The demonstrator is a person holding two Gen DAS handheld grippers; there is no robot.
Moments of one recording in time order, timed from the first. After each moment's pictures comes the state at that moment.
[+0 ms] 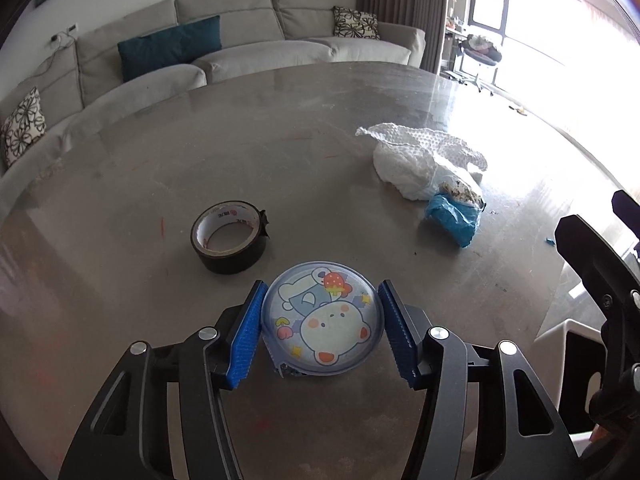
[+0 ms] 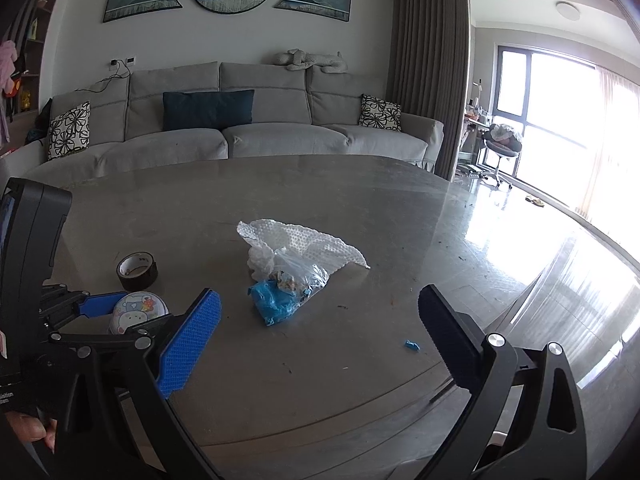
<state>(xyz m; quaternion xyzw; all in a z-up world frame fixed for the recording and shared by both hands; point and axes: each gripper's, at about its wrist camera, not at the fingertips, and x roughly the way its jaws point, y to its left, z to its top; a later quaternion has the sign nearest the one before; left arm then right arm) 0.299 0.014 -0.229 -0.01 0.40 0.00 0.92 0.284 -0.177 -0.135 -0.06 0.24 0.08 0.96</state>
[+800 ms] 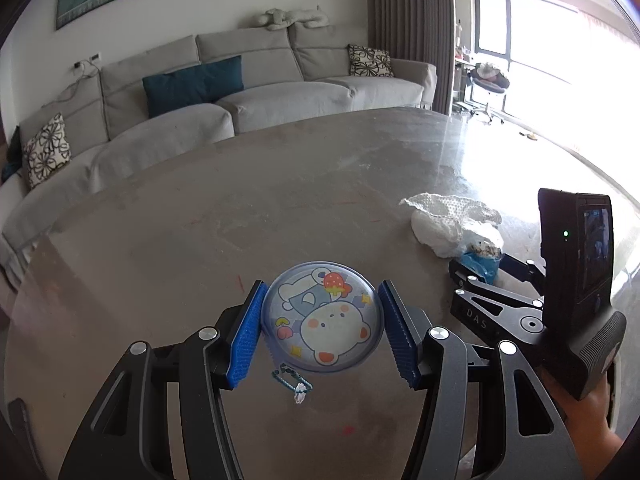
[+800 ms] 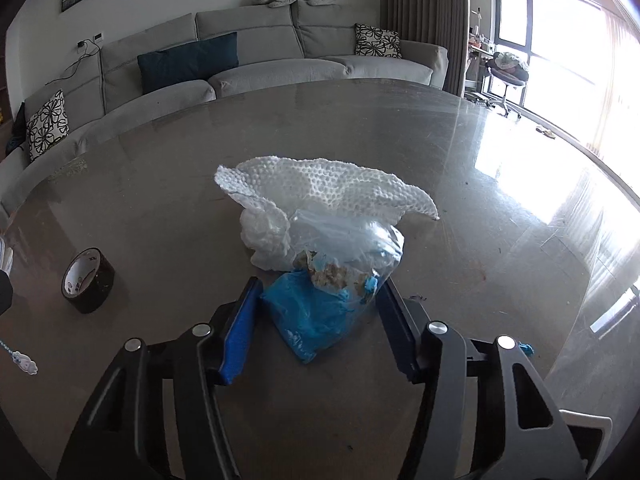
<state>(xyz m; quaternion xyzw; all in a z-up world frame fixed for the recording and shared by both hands) 0.290 0.050 -0.175 0.01 0.34 0.03 0.94 0.366 -0.145 -0.189 -0.02 0.36 0.07 0.93</state>
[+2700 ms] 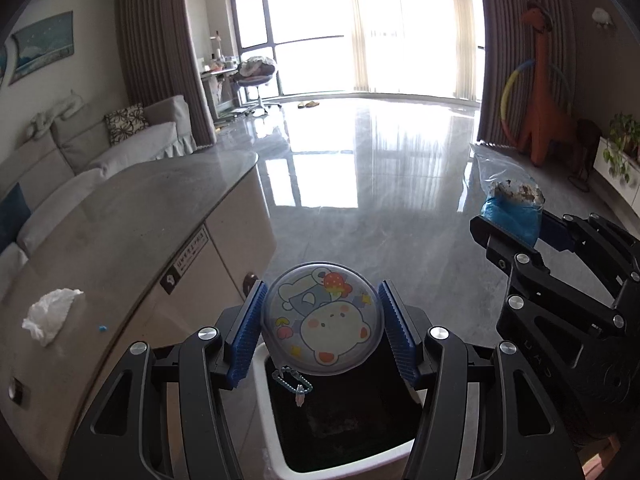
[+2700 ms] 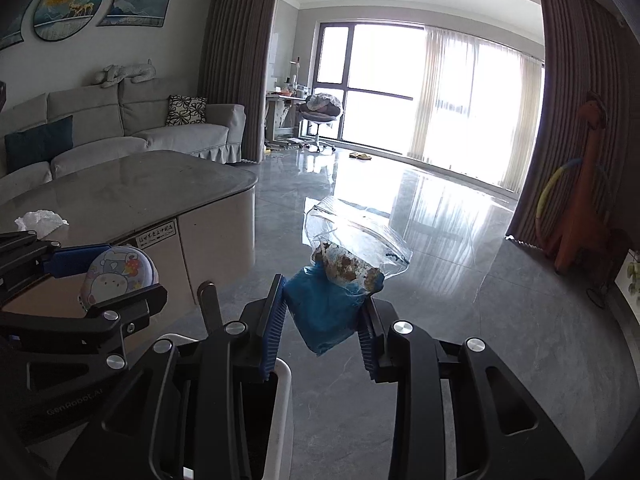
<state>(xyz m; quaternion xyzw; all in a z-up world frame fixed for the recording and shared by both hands) 0.159 -0.368 -0.181 0.16 0.29 -0.33 0.89 0.109 -0.485 -0.135 -0.01 0.24 -0.23 0.94</state>
